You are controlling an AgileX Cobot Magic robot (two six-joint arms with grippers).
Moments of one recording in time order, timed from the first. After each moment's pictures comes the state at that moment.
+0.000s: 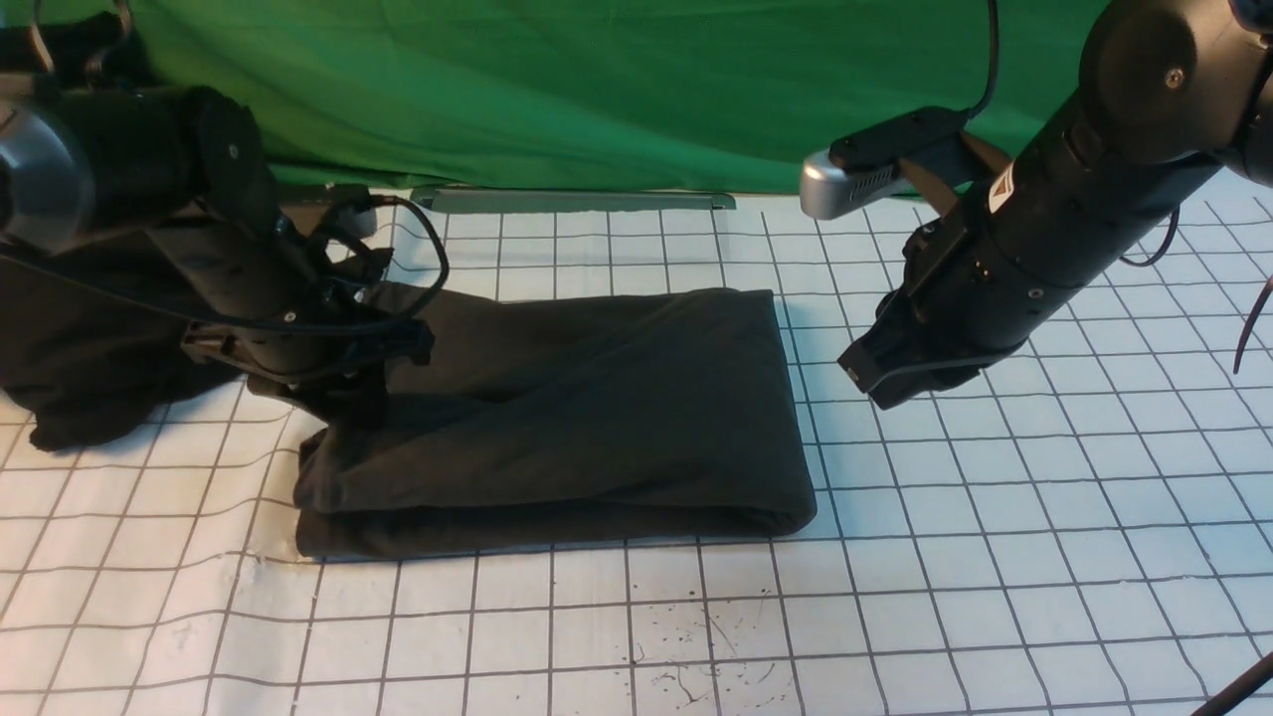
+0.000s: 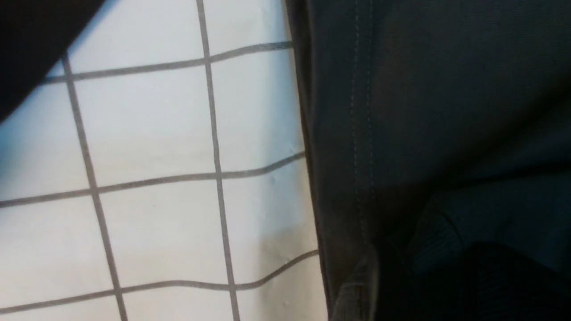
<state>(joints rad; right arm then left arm) 0.45 1.71 -1.44 0.19 1.00 -0.20 -0.13 1.90 -1.38 -0.08 0.84 0.00</state>
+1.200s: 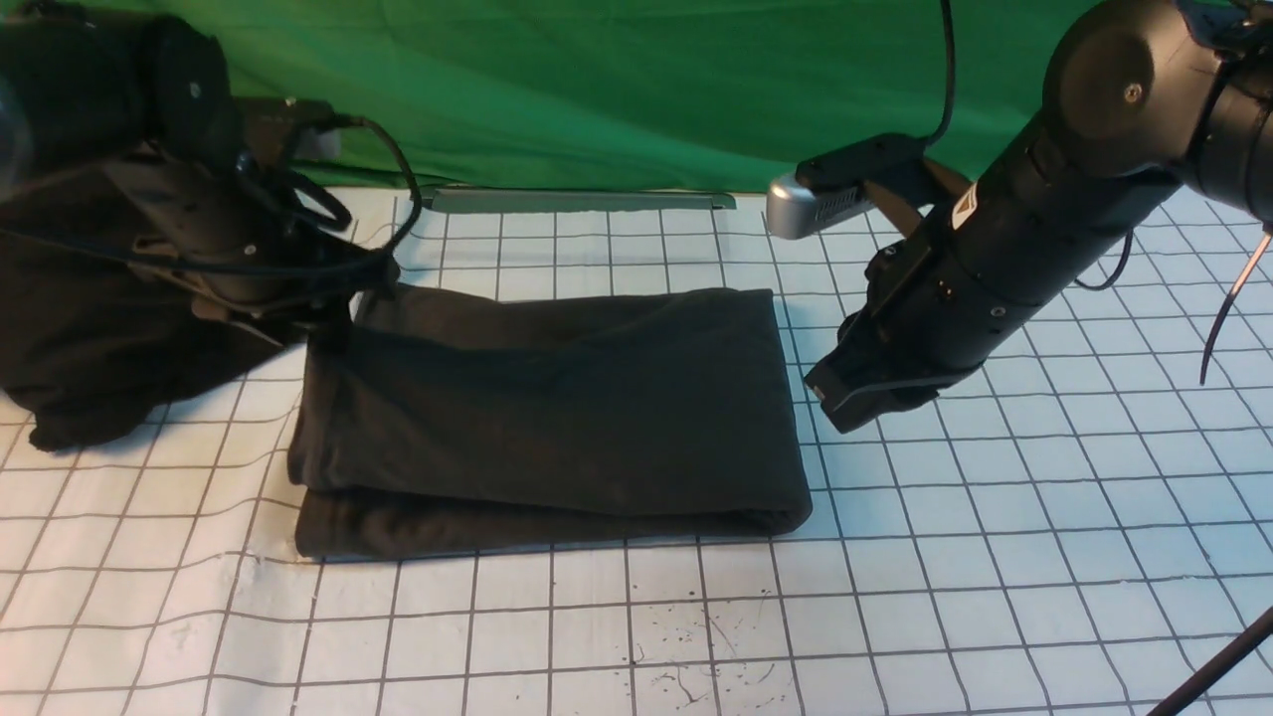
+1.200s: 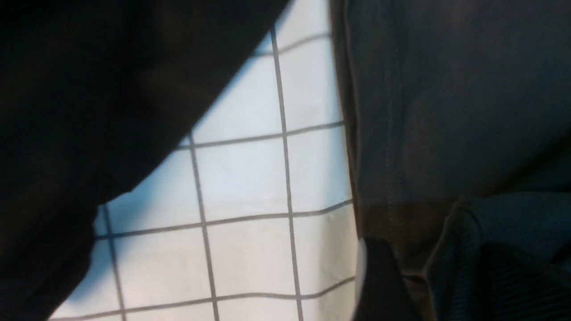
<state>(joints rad) 0.48 1.74 -1.44 0.28 1.00 -0.26 -0.13 1.80 -1.44 0.07 0.85 -0.09</state>
